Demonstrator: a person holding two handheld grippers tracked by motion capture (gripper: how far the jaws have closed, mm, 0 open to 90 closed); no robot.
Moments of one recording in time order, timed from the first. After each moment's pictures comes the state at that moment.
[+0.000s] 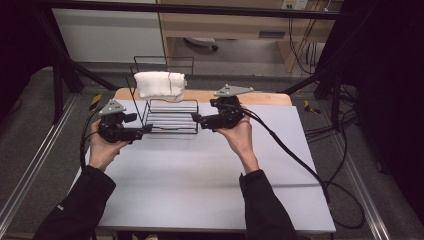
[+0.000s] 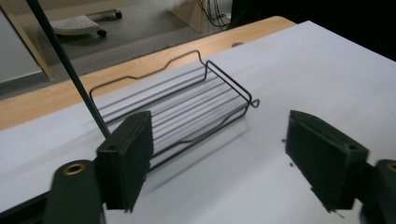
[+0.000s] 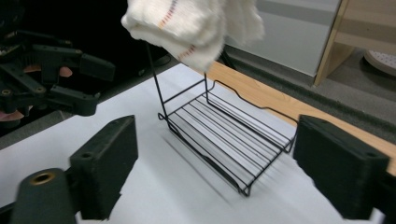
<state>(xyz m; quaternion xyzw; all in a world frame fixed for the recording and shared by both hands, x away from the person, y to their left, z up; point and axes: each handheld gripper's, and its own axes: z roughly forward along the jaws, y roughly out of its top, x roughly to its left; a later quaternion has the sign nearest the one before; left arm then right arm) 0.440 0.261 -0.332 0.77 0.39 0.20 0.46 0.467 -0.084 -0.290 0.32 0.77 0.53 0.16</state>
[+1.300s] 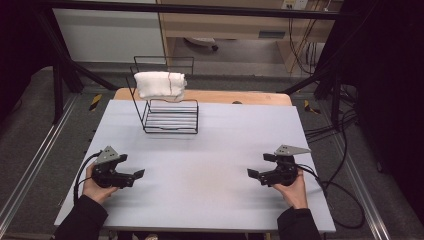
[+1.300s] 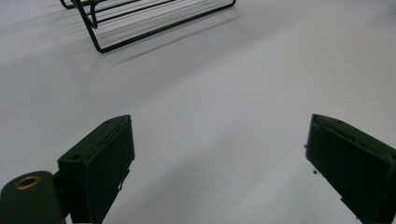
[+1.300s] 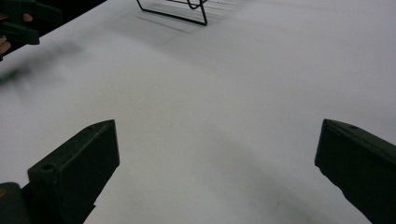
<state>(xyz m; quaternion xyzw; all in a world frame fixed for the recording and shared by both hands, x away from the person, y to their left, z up) 0.374 0.292 -0.427 0.80 0.39 0.17 0.43 0.387 -0.245 -0.426 0.39 0.77 0.49 0.08</state>
